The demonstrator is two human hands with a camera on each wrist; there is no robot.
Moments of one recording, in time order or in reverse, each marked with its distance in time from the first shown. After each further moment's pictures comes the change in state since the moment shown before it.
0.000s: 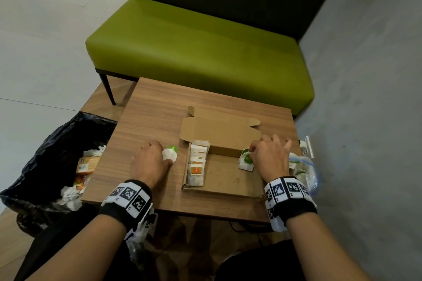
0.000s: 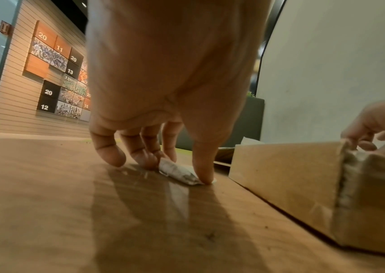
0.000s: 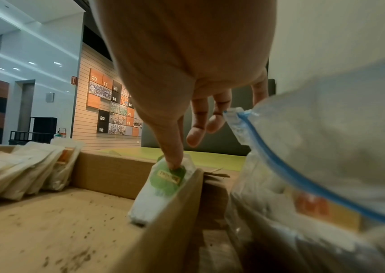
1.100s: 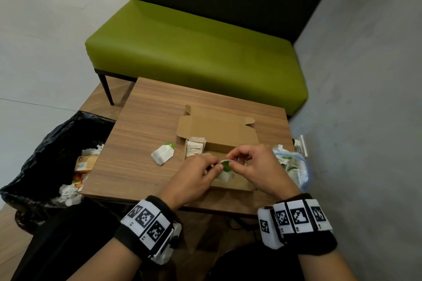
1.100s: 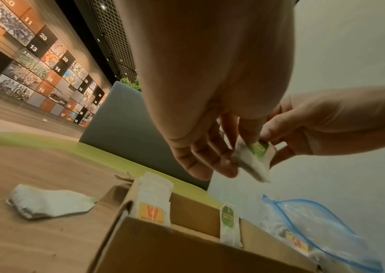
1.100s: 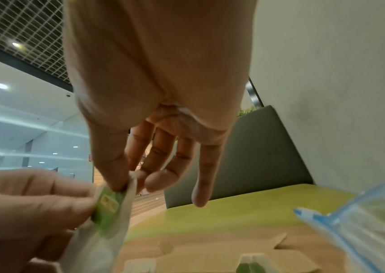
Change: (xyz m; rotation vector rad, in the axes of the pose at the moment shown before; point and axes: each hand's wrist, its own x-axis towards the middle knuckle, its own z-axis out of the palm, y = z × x) left_hand -0.087 0.079 -0.017 -0.519 -0.204 0.678; right_hand -0.057 -0.005 -0.056 0.887 -0.117 -0.305
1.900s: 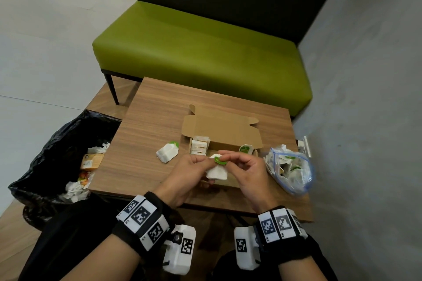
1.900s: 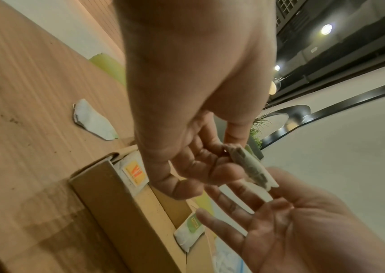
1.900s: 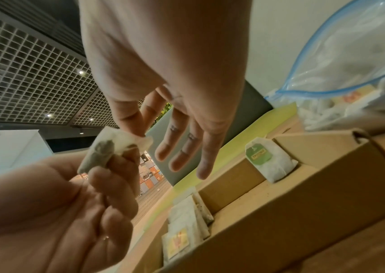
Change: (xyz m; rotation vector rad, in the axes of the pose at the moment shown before) left_hand -0.008 0.008 -0.005 -0.841 0.071 -0.596; right_hand -0.011 0.003 0.055 0.716 0.258 0.105
